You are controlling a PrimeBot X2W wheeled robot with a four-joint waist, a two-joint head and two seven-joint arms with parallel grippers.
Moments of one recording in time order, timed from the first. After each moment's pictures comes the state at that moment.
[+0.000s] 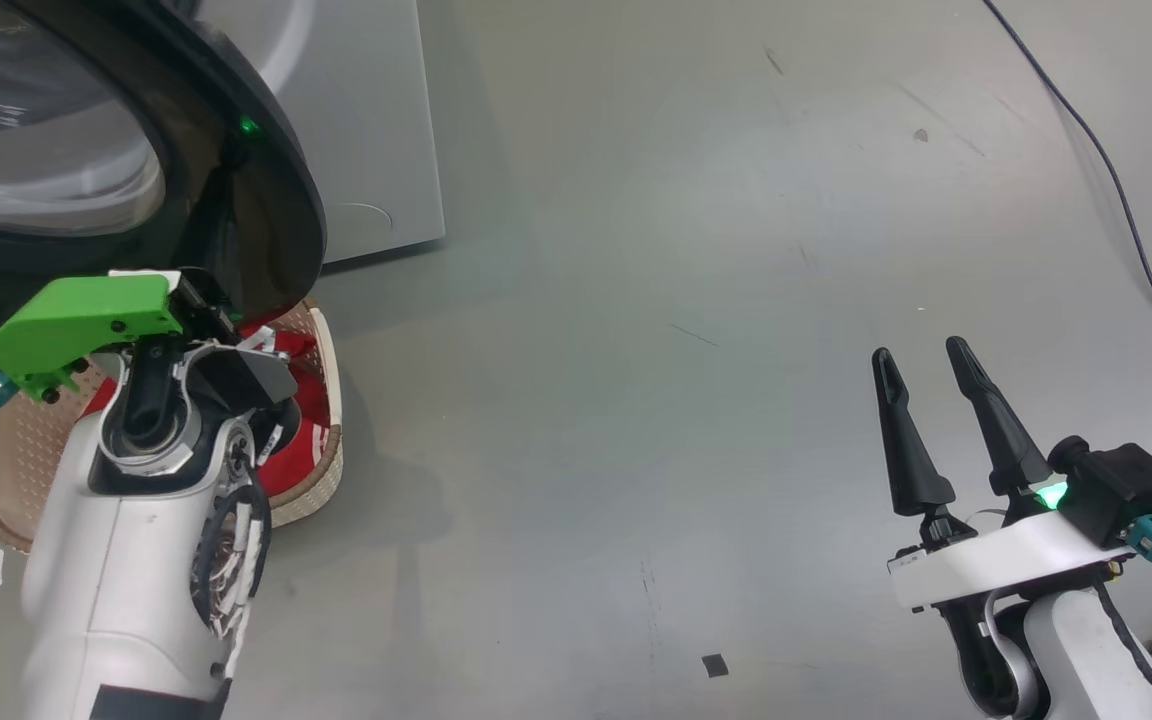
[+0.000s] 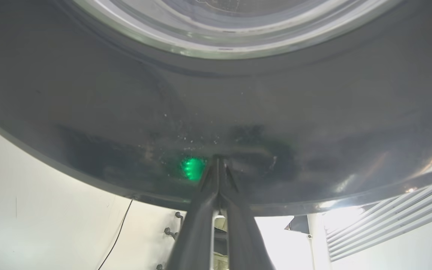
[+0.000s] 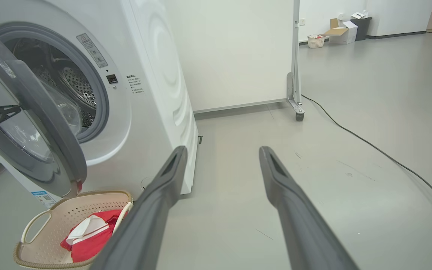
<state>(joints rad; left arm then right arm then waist) -0.60 0.03 -0.11 0.38 -1.92 0.03 -0.04 -0.08 -0.18 0.29 0.03 0.51 0.12 -0.25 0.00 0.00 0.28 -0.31</state>
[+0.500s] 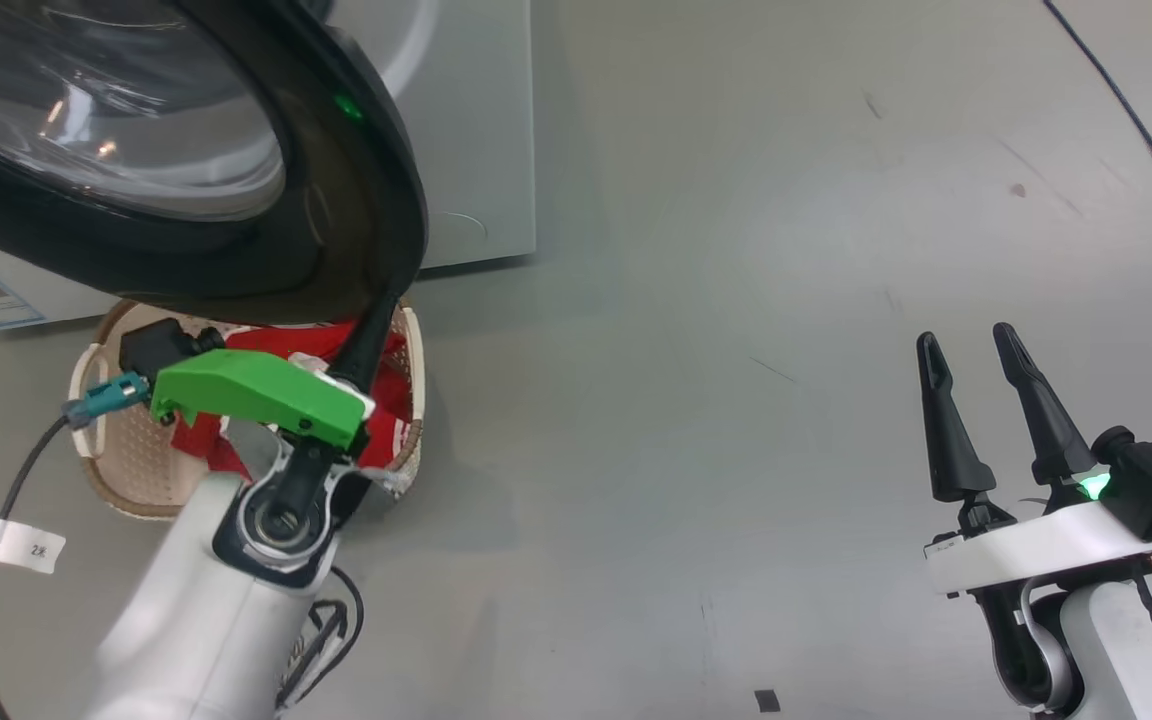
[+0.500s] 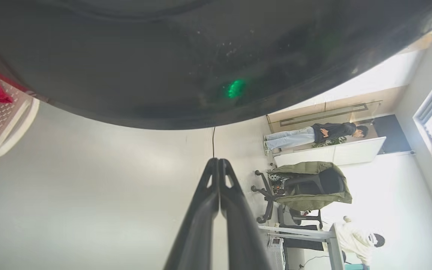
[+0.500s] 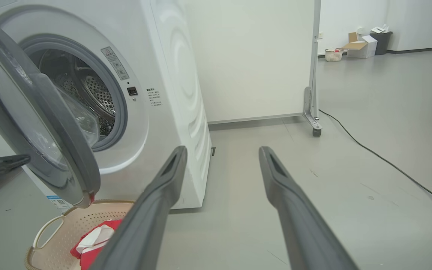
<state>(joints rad) -0.55 0.08 -0.42 0.44 -1.63 -0.05 0.05 -0.08 -0.20 0.23 0.02 0.50 0.12 -0.25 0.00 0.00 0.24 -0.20</state>
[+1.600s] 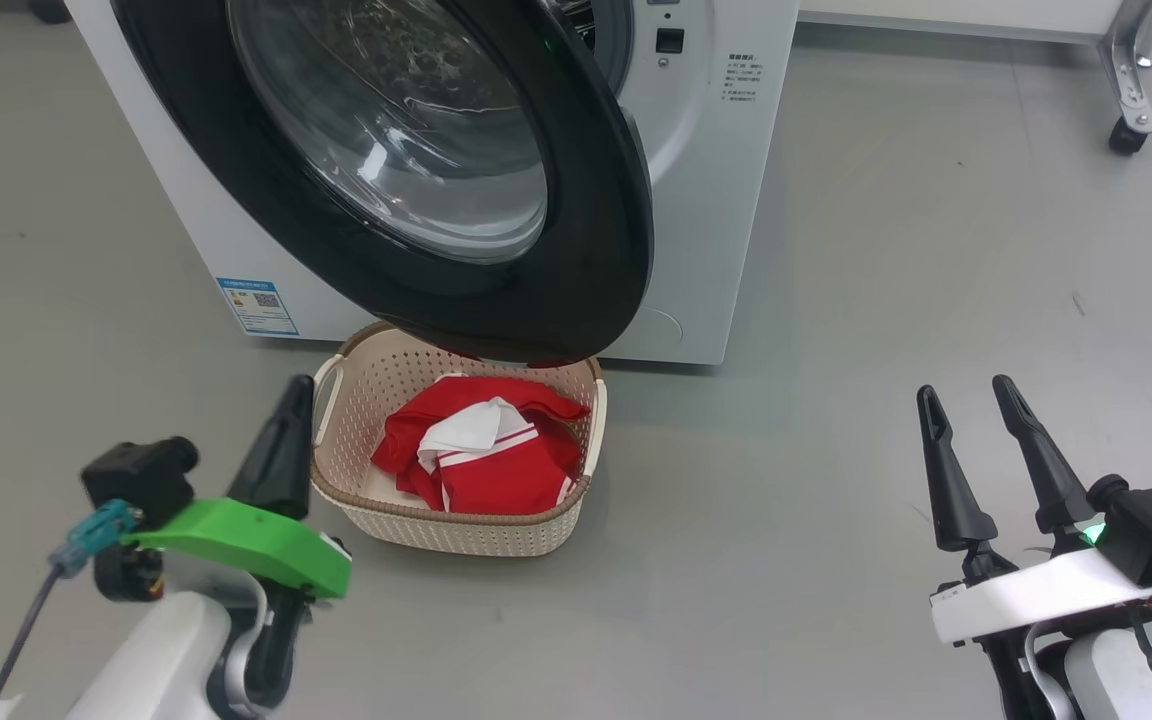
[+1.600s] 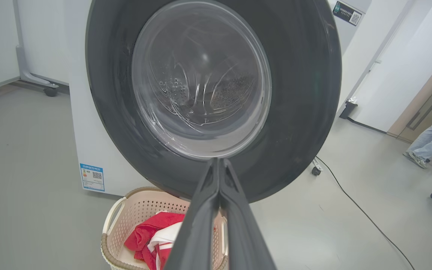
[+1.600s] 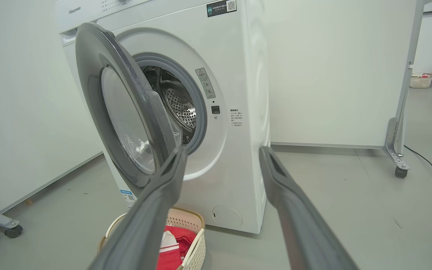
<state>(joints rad) -0.33 0.26 -0.55 0.31 -0.95 0.00 -0.26 0.00 -0.21 0.22 0.02 0.47 0.12 -0.25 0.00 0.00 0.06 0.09</state>
